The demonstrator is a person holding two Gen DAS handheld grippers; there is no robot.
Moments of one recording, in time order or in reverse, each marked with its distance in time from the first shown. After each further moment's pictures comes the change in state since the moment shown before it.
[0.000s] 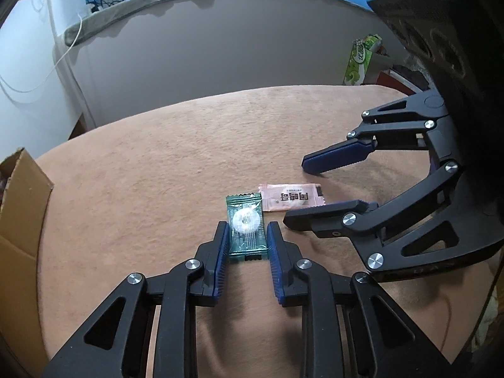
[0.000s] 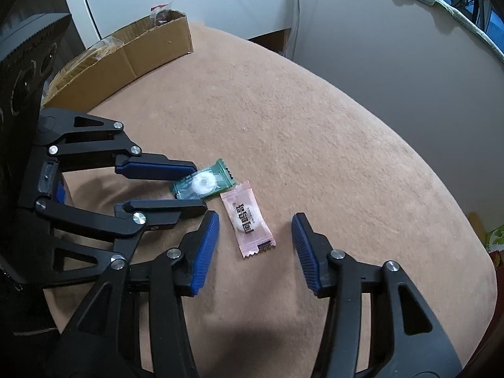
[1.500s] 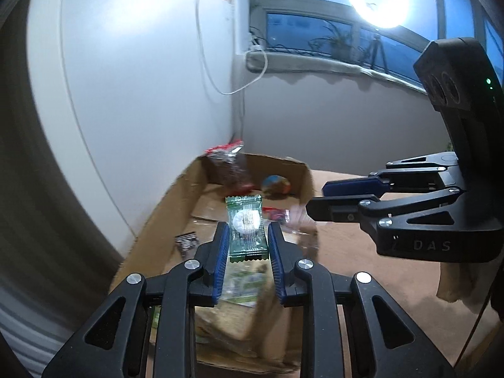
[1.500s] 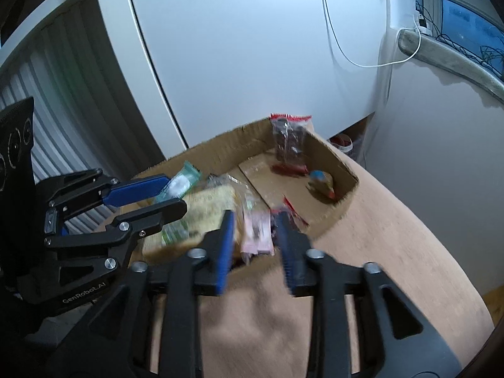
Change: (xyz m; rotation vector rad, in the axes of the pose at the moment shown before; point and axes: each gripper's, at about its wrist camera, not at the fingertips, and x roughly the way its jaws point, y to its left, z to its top) left arm -0.159 0.202 -0.060 -0.338 -0.258 0.352; right arm 0.016 0.184 0.187 -0.054 -0.230 0.181
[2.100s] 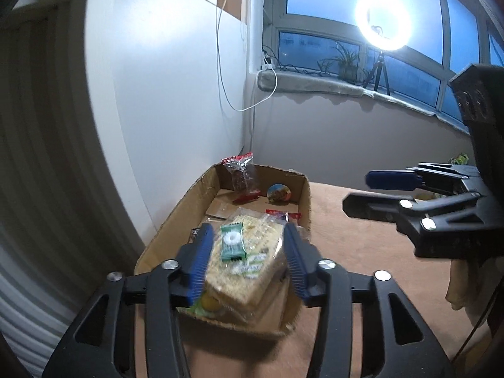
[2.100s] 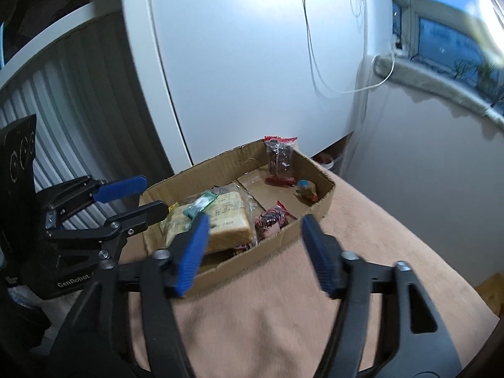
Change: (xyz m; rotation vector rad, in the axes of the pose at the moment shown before) left arm -0.054 0.001 -0.014 -0.050 -0.082 0.020; right arm -0.067 0.028 -0.022 0.000 -0.118 -0.100
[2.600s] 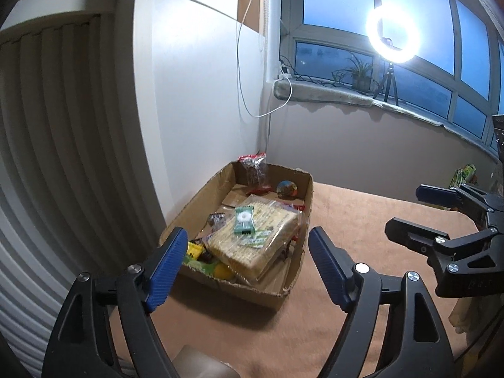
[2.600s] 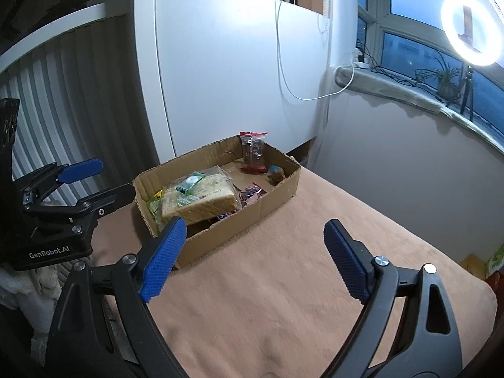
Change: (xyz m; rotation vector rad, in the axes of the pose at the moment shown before) left arm -0.038 -0.002 -0.017 -0.048 -0.023 0.073; right arm -0.052 0.019 -0.042 0.026 -0.058 -0.167
